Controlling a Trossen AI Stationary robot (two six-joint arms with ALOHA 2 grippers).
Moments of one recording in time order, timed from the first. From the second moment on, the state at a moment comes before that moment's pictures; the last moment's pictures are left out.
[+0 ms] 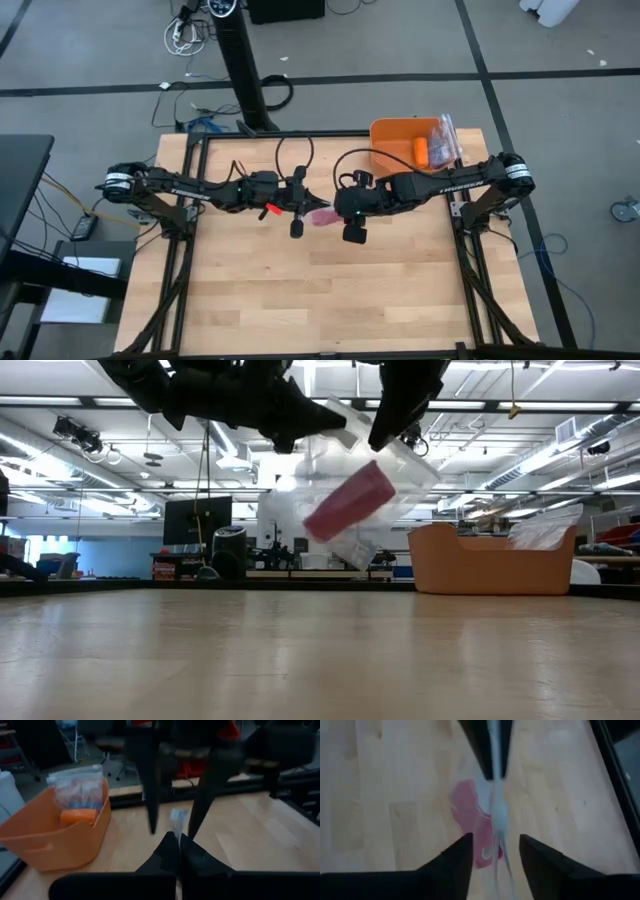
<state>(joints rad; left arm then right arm) 0.06 1.47 0.78 0.53 0.07 0.13 0.13 1.62 1.45 -0.85 0.33 0.18</state>
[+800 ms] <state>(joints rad) 0.06 1.47 0.78 0.54 0.08 0.12 0.15 1.57 1.46 -0.76 0.36 0.15</state>
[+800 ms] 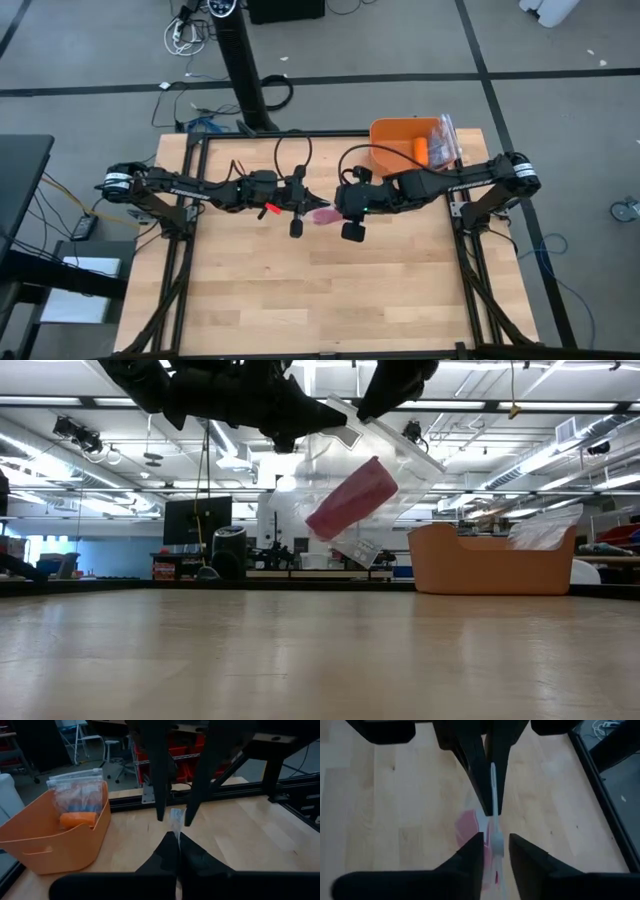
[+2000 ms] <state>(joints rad) 0.06 1.47 0.78 0.58 0.08 0.09 0.19 1.57 1.46 -1.03 0.35 0.29</state>
